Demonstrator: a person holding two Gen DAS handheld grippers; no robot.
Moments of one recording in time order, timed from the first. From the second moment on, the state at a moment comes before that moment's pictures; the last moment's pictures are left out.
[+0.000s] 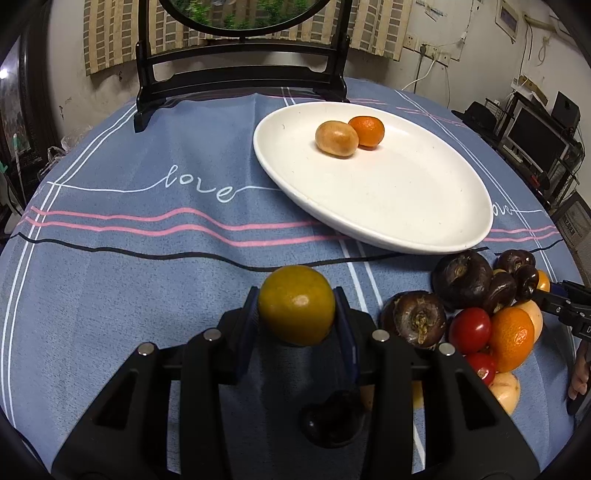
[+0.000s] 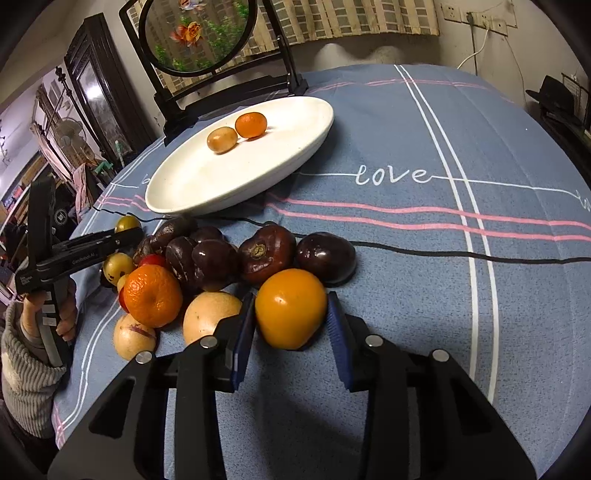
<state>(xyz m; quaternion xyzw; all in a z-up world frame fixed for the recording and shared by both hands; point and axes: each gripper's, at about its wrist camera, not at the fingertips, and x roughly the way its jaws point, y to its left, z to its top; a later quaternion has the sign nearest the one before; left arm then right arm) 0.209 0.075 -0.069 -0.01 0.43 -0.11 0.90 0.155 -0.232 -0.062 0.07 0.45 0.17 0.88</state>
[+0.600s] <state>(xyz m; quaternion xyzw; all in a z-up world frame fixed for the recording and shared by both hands) 0.255 0.036 -0.022 -0.04 0.39 -0.11 0.91 0.239 -0.178 0.003 0.10 0.39 0.22 0.89</state>
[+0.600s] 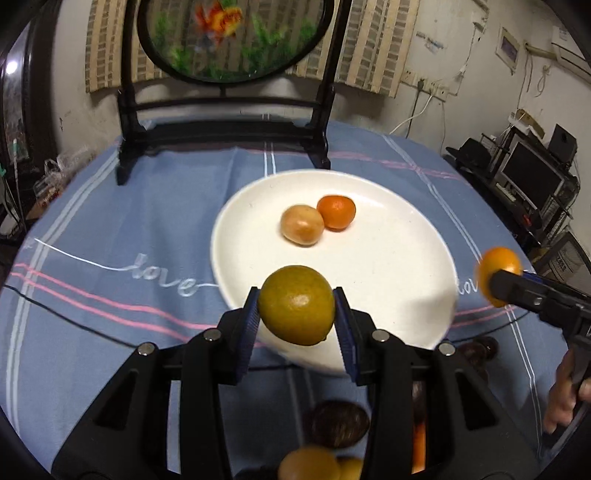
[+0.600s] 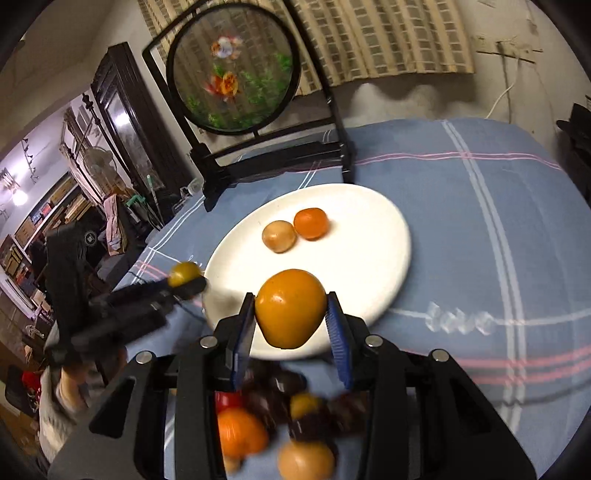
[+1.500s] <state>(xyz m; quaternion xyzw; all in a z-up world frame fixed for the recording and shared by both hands) 0.213 0.066 -0.010 -0.03 0.34 -0.05 0.94 0.171 -0.218 0.044 0.10 0.26 0.18 0.94</state>
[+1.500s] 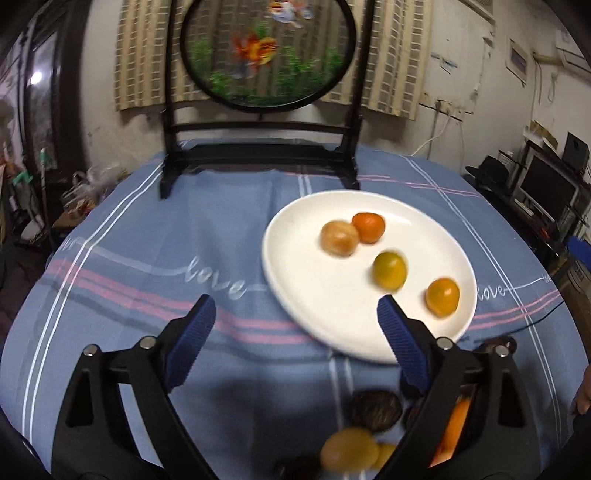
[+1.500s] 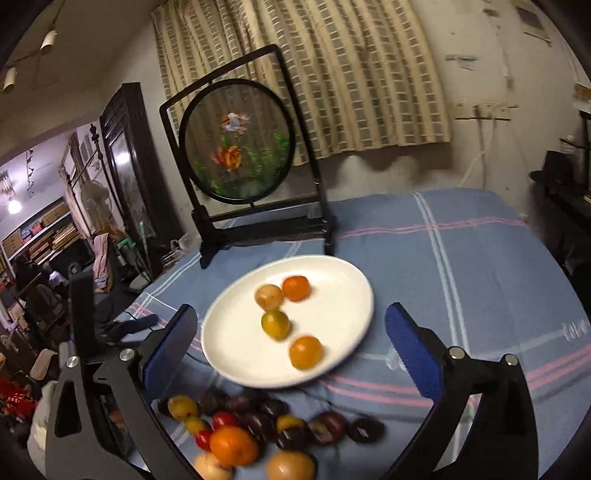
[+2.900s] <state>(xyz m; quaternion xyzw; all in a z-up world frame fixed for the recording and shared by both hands) 0.130 0.078 -0.063 0.00 0.44 -0.07 0.89 0.156 -0.278 -0.018 0.23 0.38 0.13 0.89</state>
